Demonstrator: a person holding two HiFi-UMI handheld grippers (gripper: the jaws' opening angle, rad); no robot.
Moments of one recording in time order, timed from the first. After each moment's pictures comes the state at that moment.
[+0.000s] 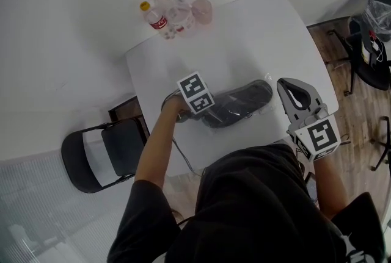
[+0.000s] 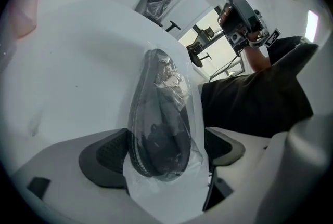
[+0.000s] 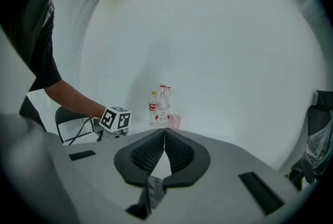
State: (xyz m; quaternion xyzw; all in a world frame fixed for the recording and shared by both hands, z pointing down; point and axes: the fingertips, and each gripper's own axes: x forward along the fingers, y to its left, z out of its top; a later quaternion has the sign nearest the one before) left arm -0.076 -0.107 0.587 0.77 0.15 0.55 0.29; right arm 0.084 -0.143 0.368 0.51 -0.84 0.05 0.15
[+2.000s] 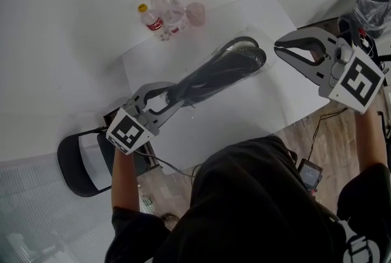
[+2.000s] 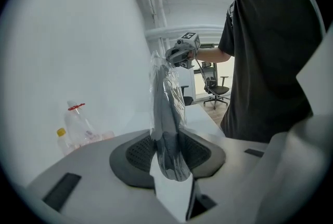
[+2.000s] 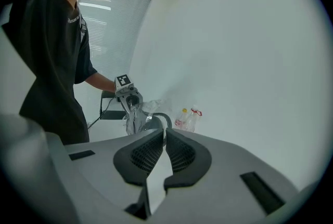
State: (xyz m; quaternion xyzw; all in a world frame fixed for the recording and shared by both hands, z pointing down) left arm -0.133 -0.154 0.360 0.96 -0.08 0.24 -0.07; right arm 0.062 -0.158 0.242 0.28 -0.92 -0.06 0.26
